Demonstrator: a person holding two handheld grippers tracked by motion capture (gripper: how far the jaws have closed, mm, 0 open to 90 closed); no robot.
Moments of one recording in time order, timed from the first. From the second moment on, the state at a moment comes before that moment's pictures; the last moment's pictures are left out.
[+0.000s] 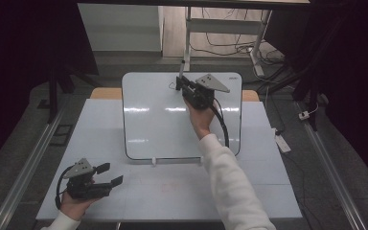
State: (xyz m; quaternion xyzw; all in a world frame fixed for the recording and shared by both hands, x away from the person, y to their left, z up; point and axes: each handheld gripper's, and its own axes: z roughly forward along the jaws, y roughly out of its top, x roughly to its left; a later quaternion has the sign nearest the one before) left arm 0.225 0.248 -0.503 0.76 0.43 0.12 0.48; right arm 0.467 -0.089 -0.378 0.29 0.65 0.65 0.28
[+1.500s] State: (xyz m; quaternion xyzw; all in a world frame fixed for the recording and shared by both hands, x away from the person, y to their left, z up) left arm 0.224 0.250 -0.502 0.75 0.43 0.13 0.48; right arm 0.480 -0.097 -0.367 0.32 0.61 0.67 0.28
